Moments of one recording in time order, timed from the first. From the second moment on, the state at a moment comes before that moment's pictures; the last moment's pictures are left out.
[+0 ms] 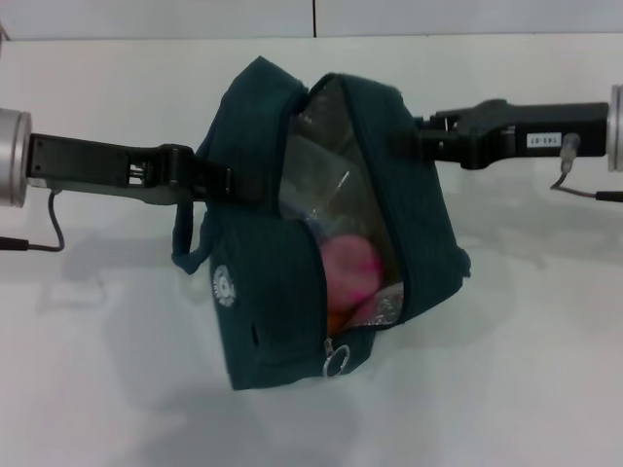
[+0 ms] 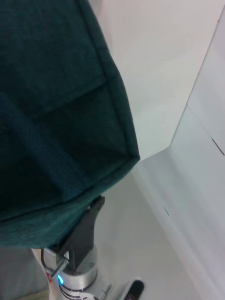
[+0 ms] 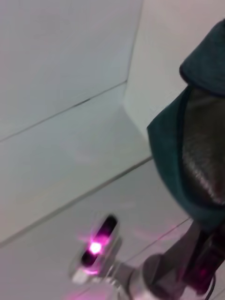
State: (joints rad) left arm -0.57 -2.03 0.77 0.96 1.98 1.86 -2.47; right arm 0.57 2.01 -1.22 -0.92 -1.63 -1.35 1.93
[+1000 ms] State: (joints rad) left arm -0.68 -2.09 0.90 0.70 1.87 1.69 -2.38; right arm 0.44 1.99 -0.93 -0.98 -1.64 -1.53 1.89
